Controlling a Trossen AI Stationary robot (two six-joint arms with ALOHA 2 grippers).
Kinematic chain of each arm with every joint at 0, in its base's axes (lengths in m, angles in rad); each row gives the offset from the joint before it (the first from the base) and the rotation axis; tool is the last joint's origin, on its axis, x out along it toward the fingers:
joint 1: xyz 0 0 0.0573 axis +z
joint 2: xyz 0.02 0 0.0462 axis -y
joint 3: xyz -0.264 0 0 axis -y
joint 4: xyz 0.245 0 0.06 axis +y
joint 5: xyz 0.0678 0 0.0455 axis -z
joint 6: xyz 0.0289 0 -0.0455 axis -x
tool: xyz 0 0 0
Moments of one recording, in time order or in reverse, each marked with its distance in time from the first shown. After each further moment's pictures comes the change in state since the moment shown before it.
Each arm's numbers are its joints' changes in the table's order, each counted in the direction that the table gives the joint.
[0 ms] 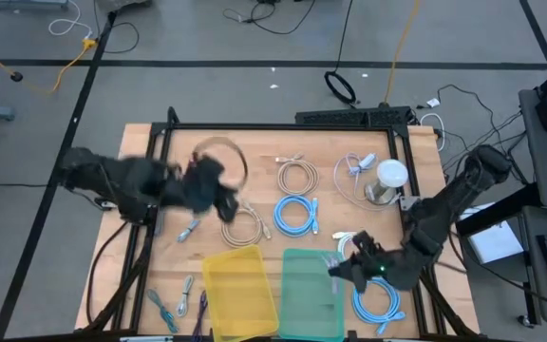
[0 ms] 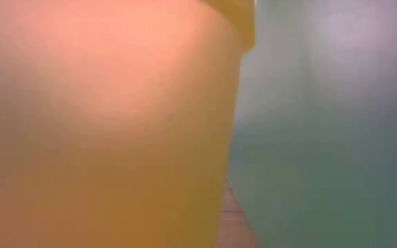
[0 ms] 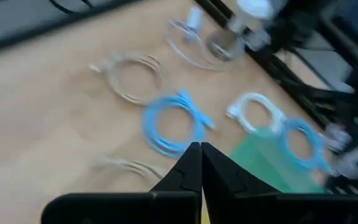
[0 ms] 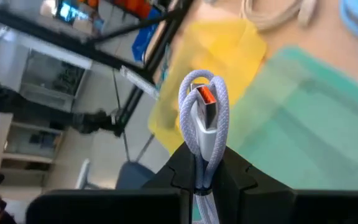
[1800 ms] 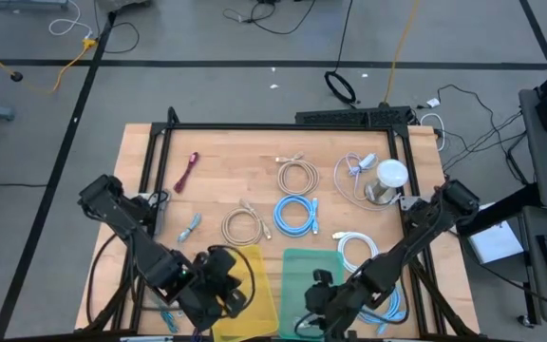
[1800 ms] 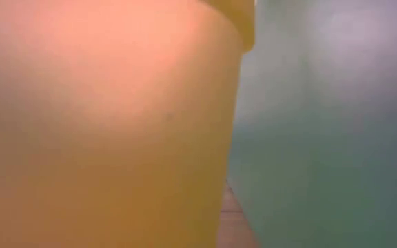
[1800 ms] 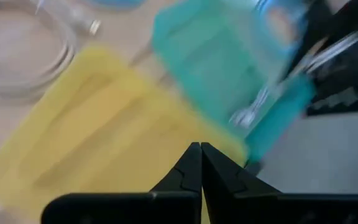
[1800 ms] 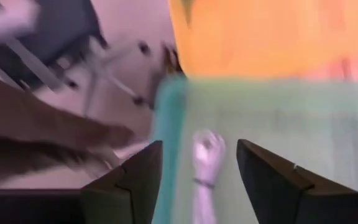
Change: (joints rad) left arm -0.391 -0.309 0.001 -0.047 0.093 0.492; right arm -0.124 -0.502 0.500 0.231 -0.506 0.794
